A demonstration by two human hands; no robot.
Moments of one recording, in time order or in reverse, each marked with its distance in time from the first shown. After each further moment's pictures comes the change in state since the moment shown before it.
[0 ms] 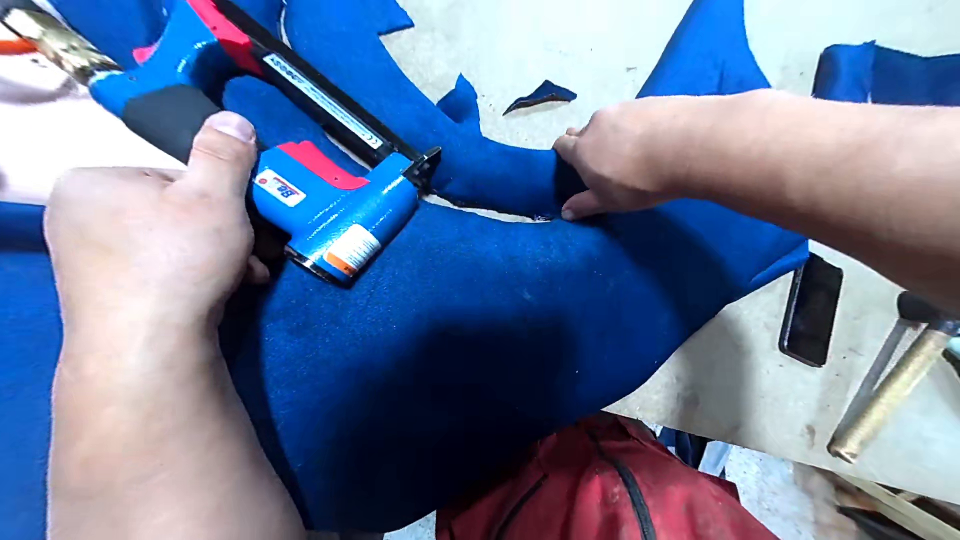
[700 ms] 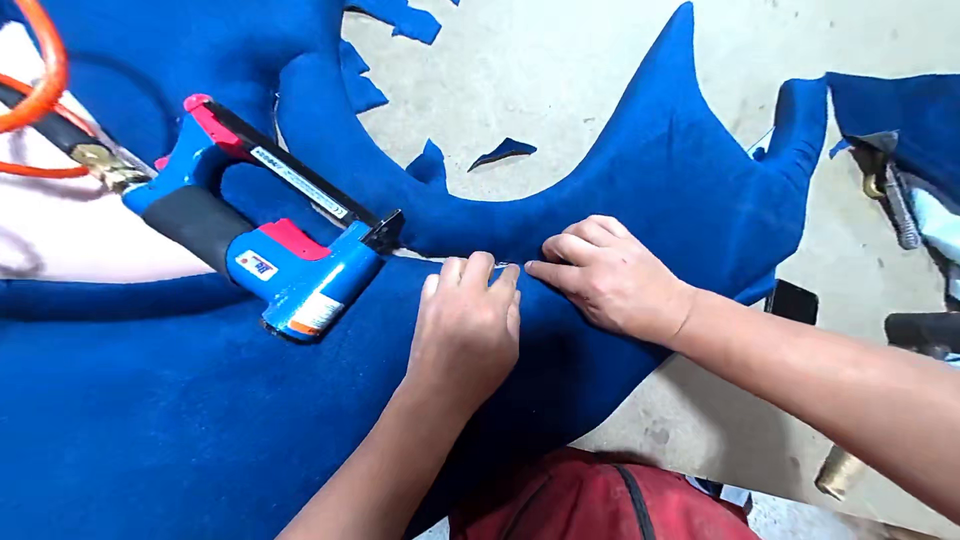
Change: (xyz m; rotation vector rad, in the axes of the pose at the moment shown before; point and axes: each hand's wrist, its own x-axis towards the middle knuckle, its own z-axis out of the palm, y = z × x) left_hand -0.160 0.118 0.103 0.256 -0.154 1.008; right_hand -0.047 -0.013 0.119 0.304 0.882 -0.216
